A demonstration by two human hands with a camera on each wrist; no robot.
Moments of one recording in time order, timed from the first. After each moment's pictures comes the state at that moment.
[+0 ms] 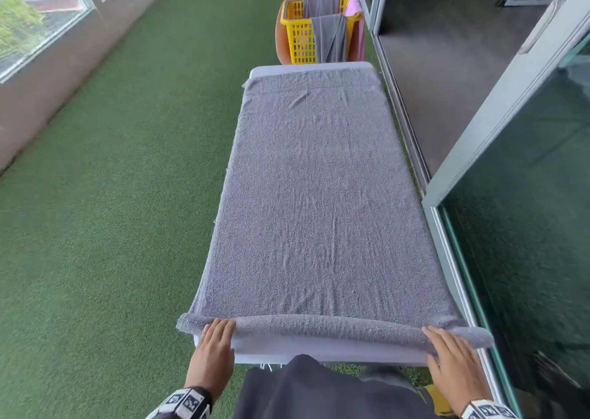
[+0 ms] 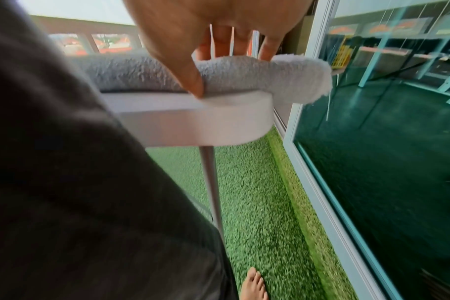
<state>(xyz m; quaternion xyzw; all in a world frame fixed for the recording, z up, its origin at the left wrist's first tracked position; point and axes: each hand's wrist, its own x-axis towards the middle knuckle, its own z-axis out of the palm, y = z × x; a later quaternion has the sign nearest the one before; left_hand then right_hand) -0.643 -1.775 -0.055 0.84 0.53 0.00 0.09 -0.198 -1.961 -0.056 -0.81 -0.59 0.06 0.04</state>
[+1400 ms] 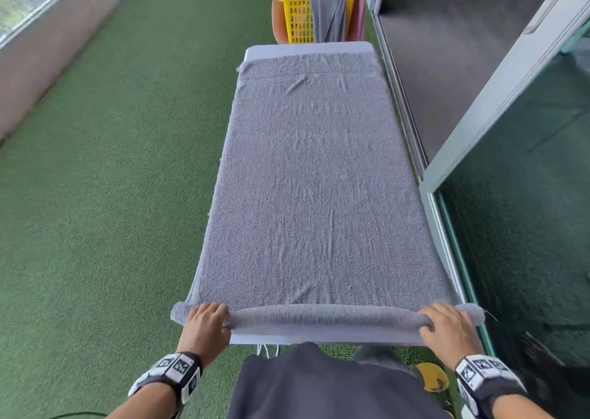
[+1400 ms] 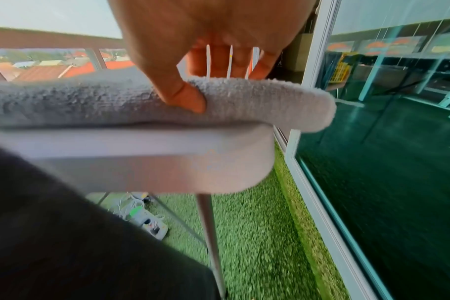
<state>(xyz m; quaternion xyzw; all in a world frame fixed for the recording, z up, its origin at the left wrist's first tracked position) -0.646 -1.756 -0.023 0.84 0.52 -0.02 0.17 -0.187 -1.932 -0.031 -0.82 -0.55 0.14 -0.01</state>
